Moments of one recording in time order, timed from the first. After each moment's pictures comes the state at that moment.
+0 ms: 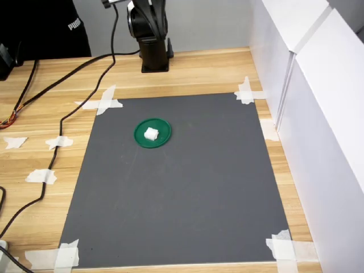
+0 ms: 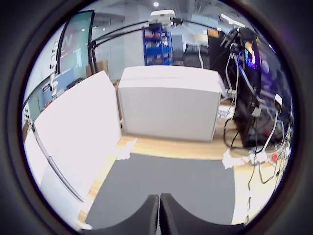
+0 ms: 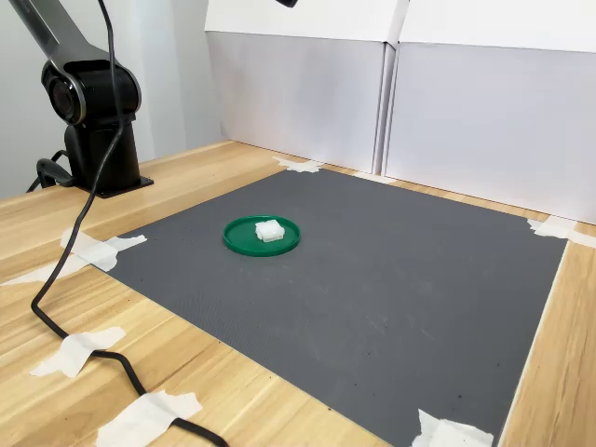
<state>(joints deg) 6.4 39.9 -37.7 15.9 24.0 -17.7</state>
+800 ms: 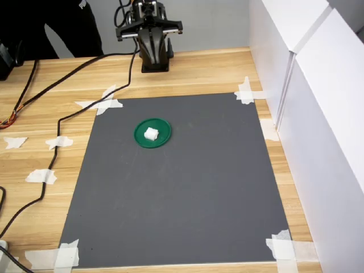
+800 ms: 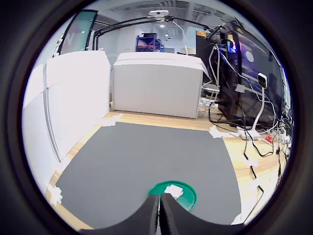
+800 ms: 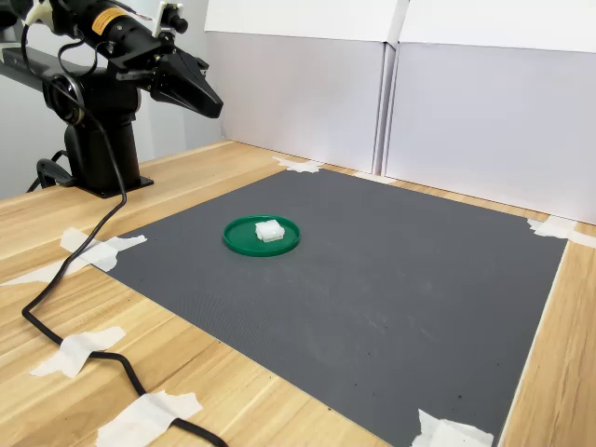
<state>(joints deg) 2.8 6.9 -5.9 13.0 19.9 -18.4</state>
